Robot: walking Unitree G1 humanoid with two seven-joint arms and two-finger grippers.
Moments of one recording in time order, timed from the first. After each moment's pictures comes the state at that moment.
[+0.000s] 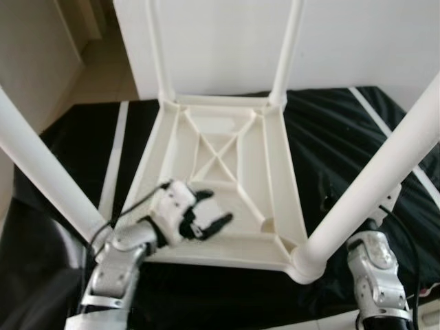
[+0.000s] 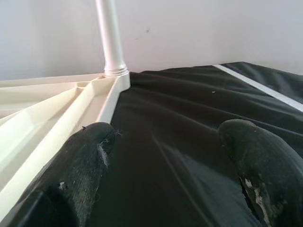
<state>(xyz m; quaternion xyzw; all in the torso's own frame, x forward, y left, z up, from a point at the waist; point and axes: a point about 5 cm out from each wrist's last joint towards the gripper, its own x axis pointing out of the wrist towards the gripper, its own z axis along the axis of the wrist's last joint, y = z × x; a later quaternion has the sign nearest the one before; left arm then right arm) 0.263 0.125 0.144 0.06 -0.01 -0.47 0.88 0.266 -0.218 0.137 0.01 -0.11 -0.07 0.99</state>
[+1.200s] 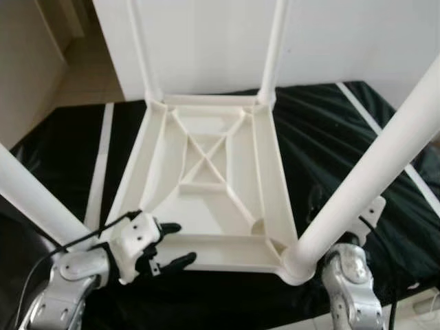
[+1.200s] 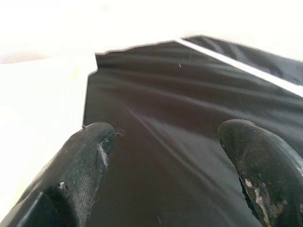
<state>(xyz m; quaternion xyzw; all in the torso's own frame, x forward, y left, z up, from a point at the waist) 0.217 0.171 0.118 0.15 0.12 -0.54 0.82 0.252 -0.177 0.144 0.04 -0.07 -0.15 0.99</state>
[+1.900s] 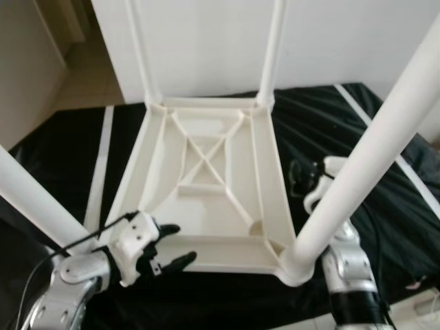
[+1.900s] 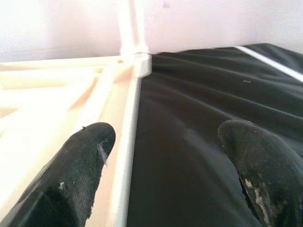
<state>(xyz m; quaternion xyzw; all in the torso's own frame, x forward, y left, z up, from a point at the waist) 0.219 0.167 0.121 0.10 0.12 -0.51 0.84 0.311 -0.151 0.150 0.02 -0.05 -0.02 1.00</state>
